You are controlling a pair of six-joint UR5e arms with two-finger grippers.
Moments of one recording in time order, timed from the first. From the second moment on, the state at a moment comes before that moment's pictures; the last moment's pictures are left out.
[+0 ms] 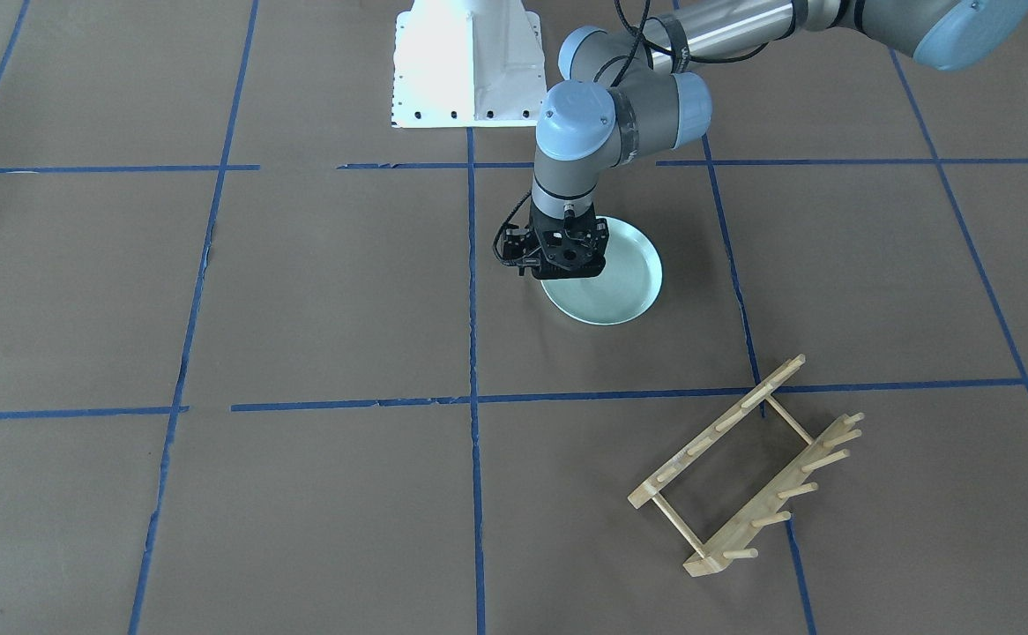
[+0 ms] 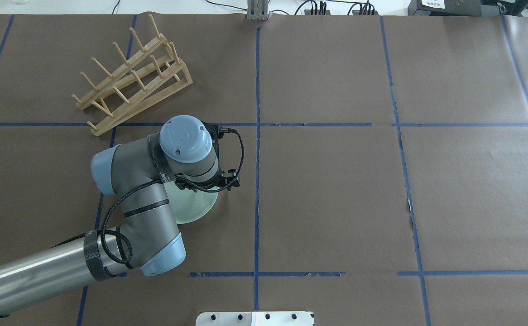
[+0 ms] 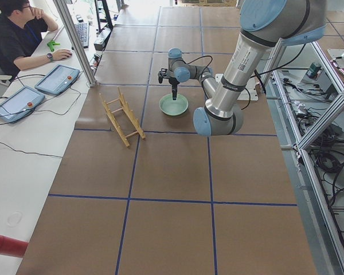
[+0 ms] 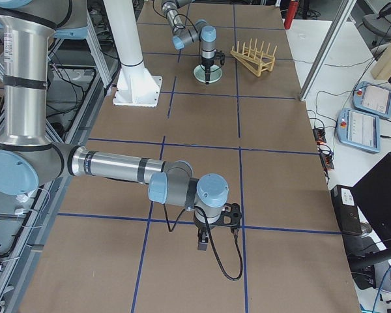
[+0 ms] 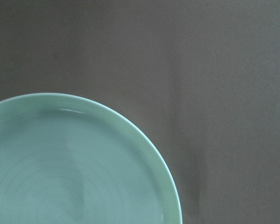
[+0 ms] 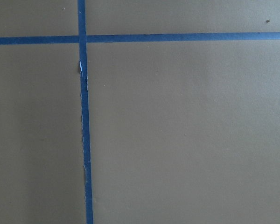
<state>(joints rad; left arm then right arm) -0.49 -2.24 -1.57 -1.66 -1.88 -1.26 1.62 -1.68 1.60 -1.60 2.30 -0.07</state>
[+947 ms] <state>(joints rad) -0.48 -2.24 -1.57 -1.67 -1.89 -1.26 1.62 -1.68 1.60 -1.60 2.30 -0.07</state>
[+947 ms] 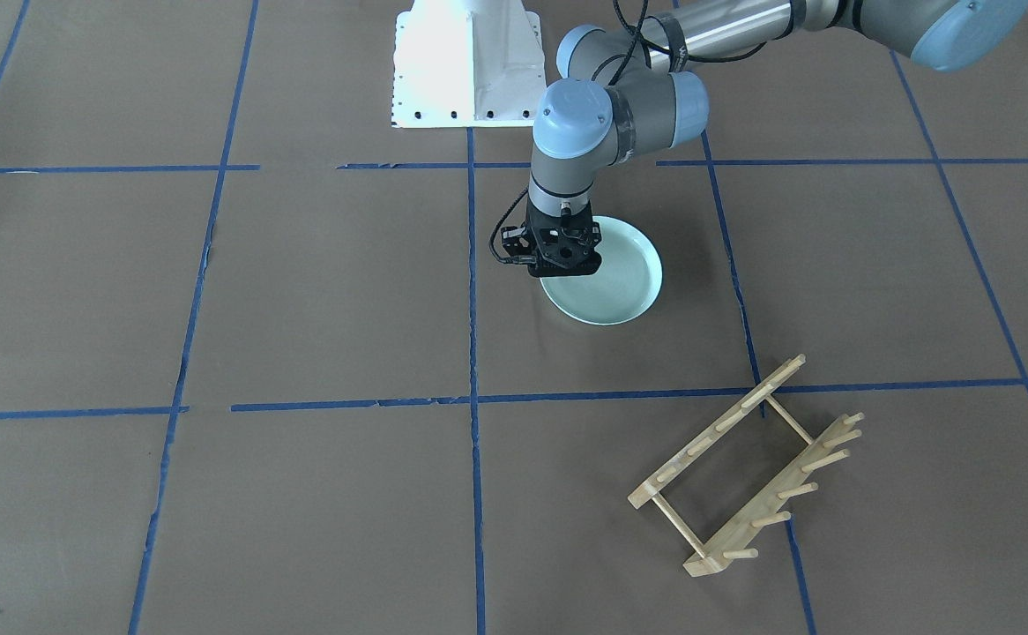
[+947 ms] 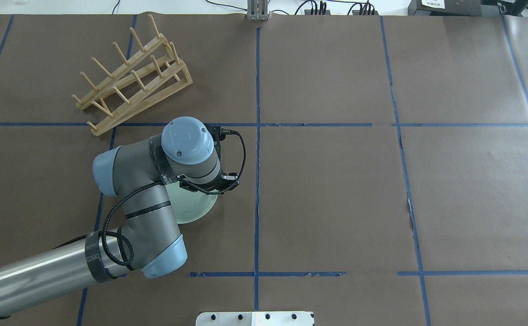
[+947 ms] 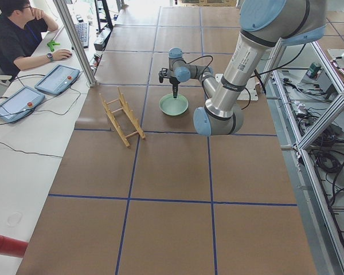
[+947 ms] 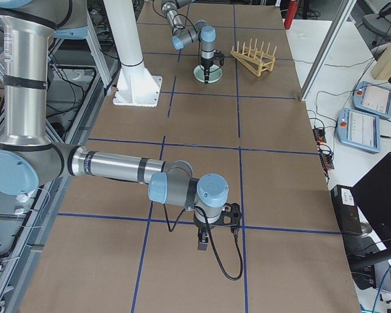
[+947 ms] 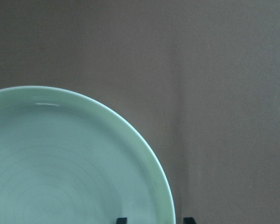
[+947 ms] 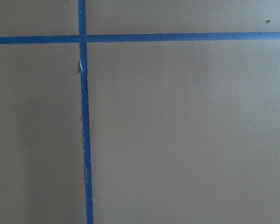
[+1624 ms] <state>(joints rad) -0.46 -2.24 -1.57 -1.69 -1.89 -1.26 1.62 -1.68 1.60 -1.60 2.30 -0.07</state>
